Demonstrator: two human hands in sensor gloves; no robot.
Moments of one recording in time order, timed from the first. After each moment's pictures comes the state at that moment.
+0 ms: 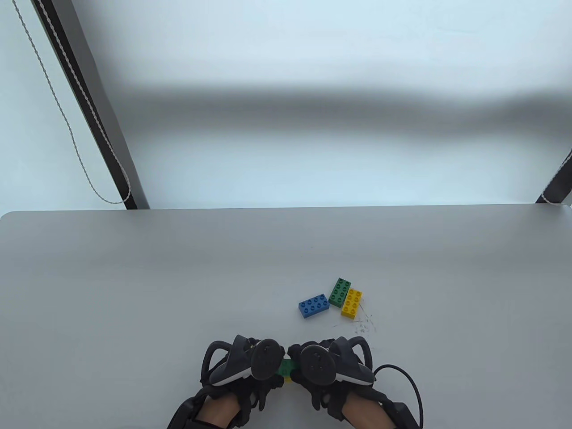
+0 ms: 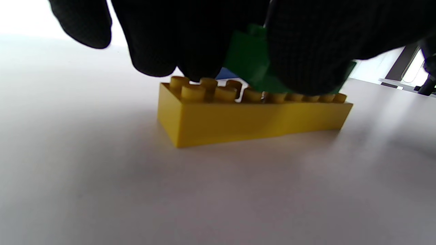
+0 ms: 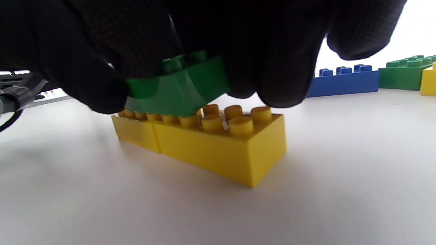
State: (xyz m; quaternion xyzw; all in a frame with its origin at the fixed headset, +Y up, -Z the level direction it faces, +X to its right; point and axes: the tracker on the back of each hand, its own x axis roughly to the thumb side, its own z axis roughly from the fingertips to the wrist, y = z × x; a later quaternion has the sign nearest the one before) left_hand -0.098 -0.757 -0.296 -0.10 -0.23 0.05 0.97; right_hand 0.063 -0.740 -0.288 0.28 0.03 0.95 0.09
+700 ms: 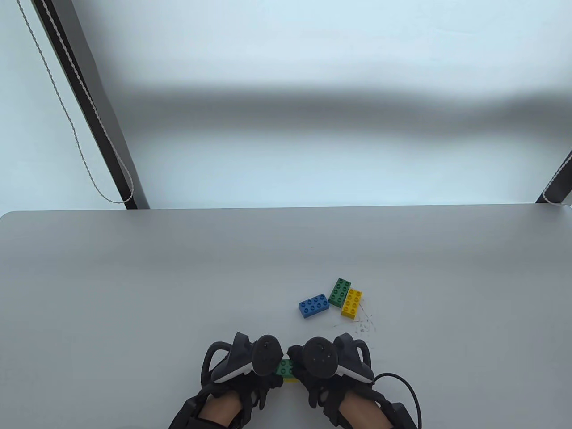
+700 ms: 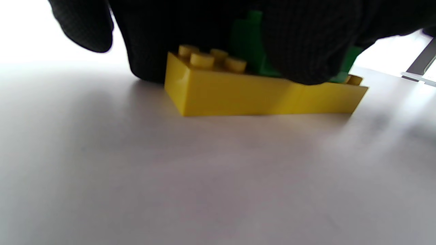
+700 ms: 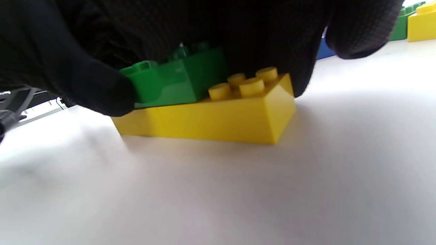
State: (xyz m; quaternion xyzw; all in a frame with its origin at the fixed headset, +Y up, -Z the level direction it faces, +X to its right) left_hand -0.099 -0.765 -0.300 -0.14 -0.20 0.06 0.97; right_hand 0.067 -0.754 -0.295 0.24 0.08 0.96 0.15
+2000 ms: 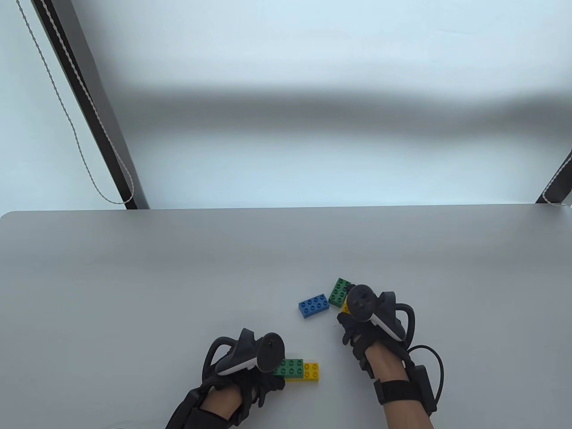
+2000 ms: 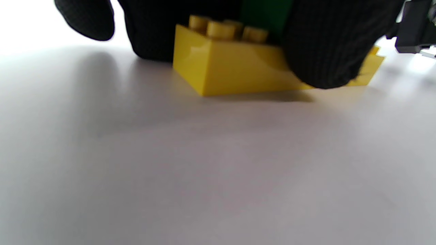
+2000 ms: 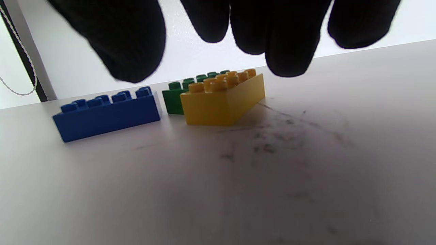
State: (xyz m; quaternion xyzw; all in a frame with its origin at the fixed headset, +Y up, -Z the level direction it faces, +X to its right) left_hand -0.095 -0.769 -0.308 -0.18 -0.22 0.03 0.96; right_hand 0.160 -0.757 -0.389 0.01 0.02 1.00 0.09
